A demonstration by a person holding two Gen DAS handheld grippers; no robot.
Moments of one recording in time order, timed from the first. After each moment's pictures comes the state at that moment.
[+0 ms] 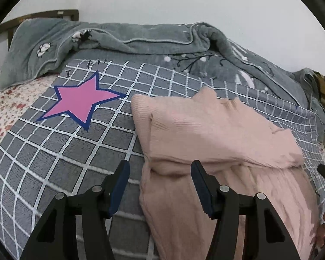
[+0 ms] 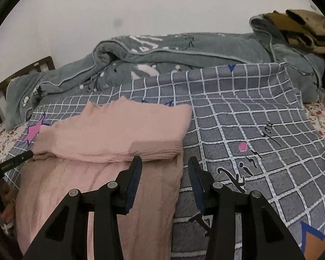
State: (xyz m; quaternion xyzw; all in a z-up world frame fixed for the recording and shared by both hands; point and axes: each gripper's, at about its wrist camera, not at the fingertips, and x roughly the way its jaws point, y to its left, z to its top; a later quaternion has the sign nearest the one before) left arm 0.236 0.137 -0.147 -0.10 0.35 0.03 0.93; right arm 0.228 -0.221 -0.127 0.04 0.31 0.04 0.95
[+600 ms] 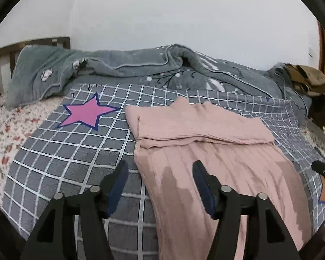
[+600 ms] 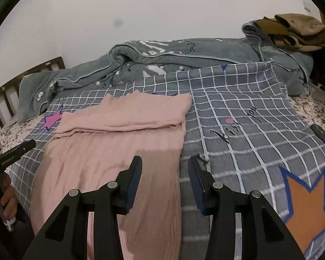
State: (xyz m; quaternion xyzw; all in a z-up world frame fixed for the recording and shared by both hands) left arm 0.135 0.118 -0.122 -0.05 0.28 -0.01 0.96; right arm 0.119 -0.226 -0.118 0.05 0.31 0.06 0.95
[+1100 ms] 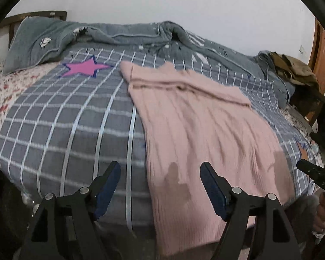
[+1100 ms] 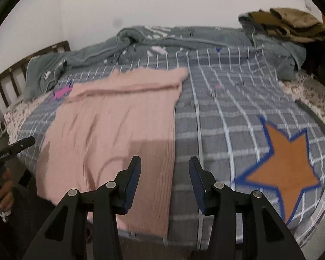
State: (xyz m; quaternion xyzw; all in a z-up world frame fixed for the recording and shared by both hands) left arm 0.051 0.120 -0.169 -0.09 0.34 -0.06 0.93; right arm 0.038 -0.234 -0.152 0.02 0.36 0.08 0.93
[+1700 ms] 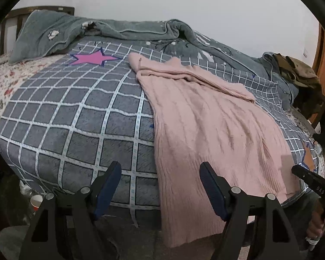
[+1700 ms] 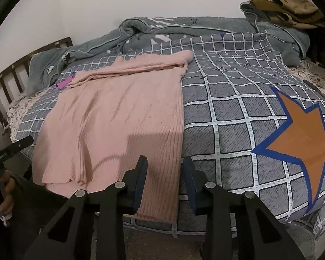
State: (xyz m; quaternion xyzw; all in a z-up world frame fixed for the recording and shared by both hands) left arm 0.041 0.126 -0.189 -0.11 0.34 -0.04 0.93; right arm 0.033 -0.226 -0.187 0.03 0.35 0.09 0.93
